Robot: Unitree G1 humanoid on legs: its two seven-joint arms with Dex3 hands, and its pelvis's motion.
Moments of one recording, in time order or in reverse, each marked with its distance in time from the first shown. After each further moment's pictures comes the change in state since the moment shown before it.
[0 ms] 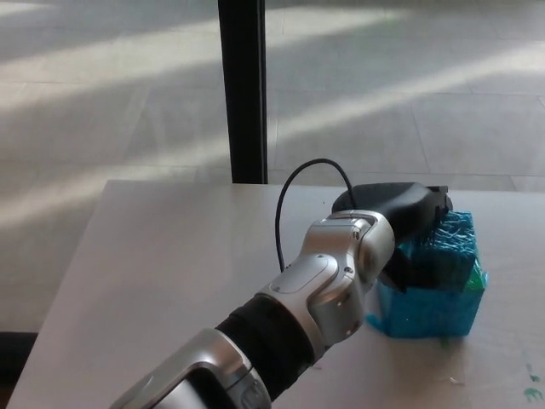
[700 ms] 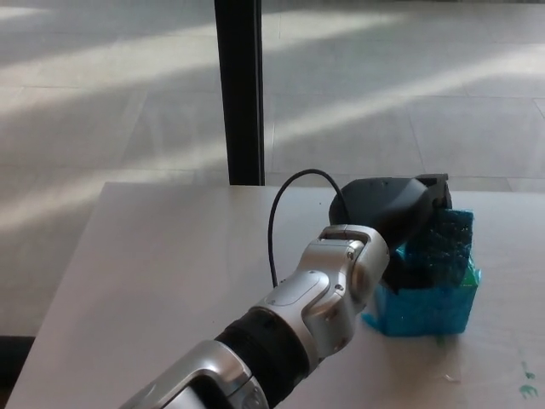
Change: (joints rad) left_arm 0.022 -0.005 -0.007 0.103 0.001 -0.148 0.277; right_arm -0.003 0.001 0.032 -0.026 -0.010 -0.011 -0.016
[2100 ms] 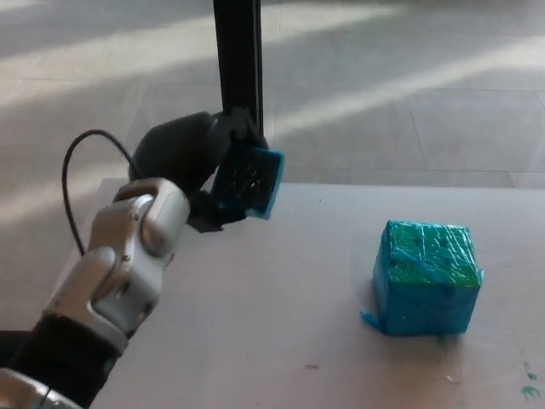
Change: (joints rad) left_arm 0.308 0.502 0.314 -0.502 -0.046 -0.012 -0.158; right_arm 0.031 -0.001 0.003 0.052 -0.010 -0.045 -0.026
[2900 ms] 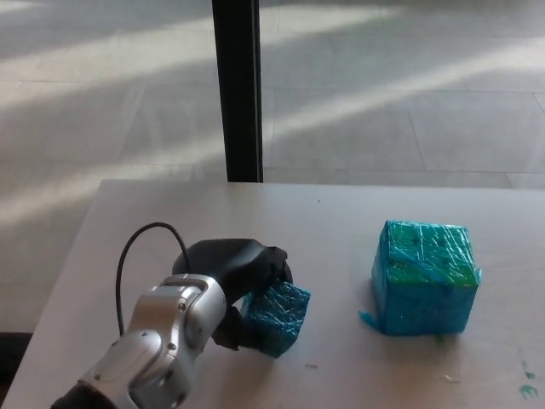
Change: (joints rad) left_arm 0.077 -0.016 -0.290 -0.064 0.121 0.153 -0.233; right_arm -0.015 -0.001 0.002 -0.012 0.000 0.004 0.002
